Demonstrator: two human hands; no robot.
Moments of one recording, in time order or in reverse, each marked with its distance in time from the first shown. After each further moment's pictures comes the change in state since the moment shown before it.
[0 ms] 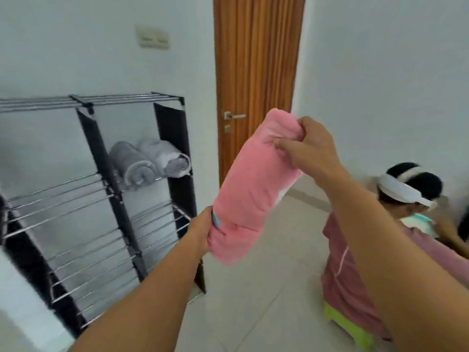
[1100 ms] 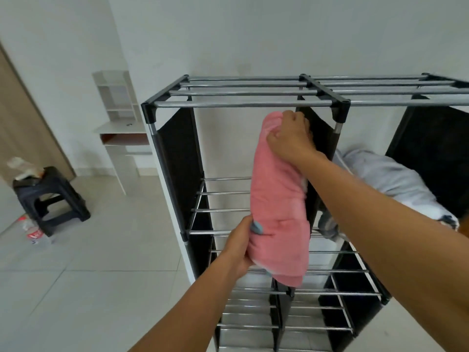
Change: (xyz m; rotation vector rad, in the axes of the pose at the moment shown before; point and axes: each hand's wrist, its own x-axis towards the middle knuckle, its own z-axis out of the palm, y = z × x) left_hand 0.143 0.123 -0.344 -0.405 0.431 0.036; right_hand 0.141 -0.213 0.597 -0.020 -0.653 -0.456
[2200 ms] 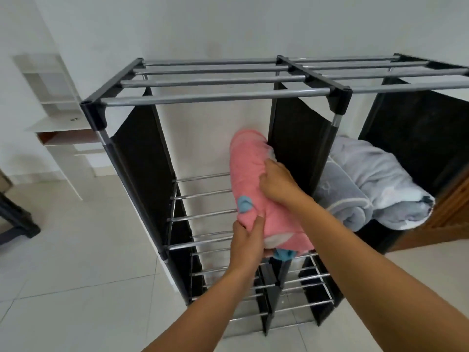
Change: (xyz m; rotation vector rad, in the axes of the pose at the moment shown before) left_hand 0.012 0.002 0.022 0.221 0.031 0.209; right_hand -0.033 0.046 0.072 0.147 -0.275 0.340
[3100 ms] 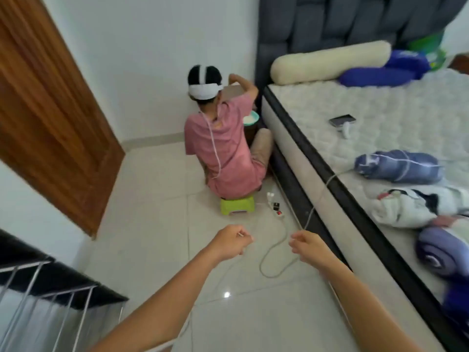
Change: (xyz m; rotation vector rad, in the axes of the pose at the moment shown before) left_hand -0.408 -0.263 0.217 1.255 -1.764 0.167; right_hand -0.747 0.286 0.003 0.736 1.075 1.306
